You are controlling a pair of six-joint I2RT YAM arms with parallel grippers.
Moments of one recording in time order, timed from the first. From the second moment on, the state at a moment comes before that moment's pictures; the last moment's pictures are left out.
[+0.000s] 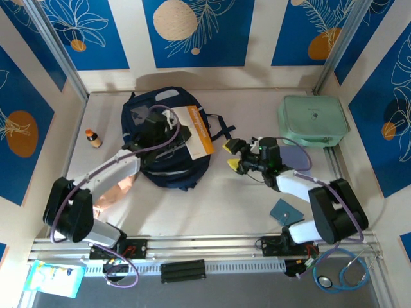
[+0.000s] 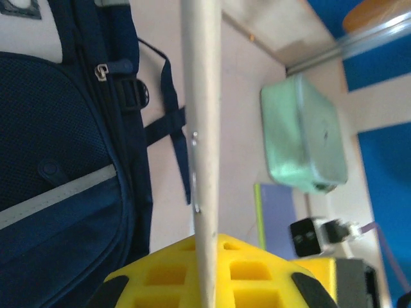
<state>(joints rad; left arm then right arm) -0.52 1.44 0.99 -0.01 0.18 -0.92 0.37 1.41 0.52 0.48 -0.56 1.41</state>
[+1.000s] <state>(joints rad) -0.52 1.35 0.88 0.22 0.02 -1.17 0.52 1.58 0.78 0.69 -0.51 1.48</state>
